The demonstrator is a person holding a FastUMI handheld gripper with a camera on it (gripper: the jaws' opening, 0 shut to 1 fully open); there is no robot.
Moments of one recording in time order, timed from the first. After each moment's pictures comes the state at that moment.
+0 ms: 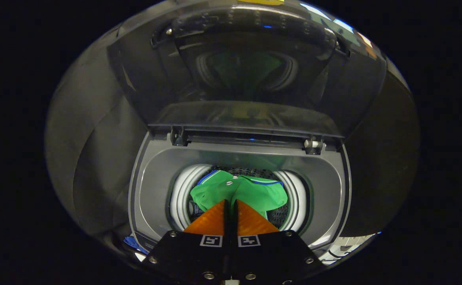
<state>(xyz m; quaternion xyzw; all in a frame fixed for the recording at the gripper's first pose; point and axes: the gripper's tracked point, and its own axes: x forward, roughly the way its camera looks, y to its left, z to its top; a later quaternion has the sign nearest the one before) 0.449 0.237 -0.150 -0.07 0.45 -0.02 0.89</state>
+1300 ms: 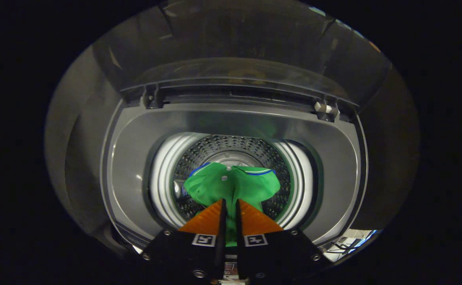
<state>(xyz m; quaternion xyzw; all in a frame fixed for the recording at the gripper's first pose) 0.436 0.217 -0.193 -0.08 0.52 -0.05 0.85</state>
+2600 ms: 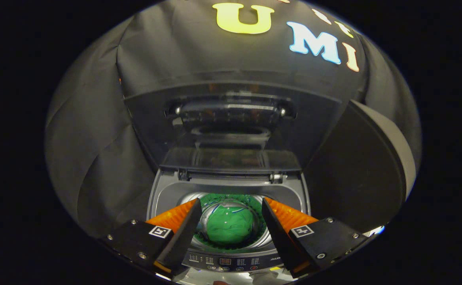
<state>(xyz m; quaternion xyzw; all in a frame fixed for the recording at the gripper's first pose) 0.440 0.238 -0.007 -0.08 0.31 -0.06 0.95</state>
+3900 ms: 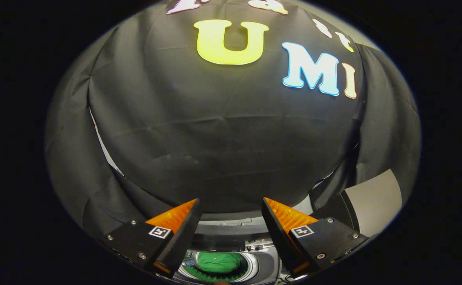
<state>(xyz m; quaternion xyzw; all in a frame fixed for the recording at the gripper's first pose) 0.606 0.208 0.117 -0.09 0.25 -0.08 0.96</state>
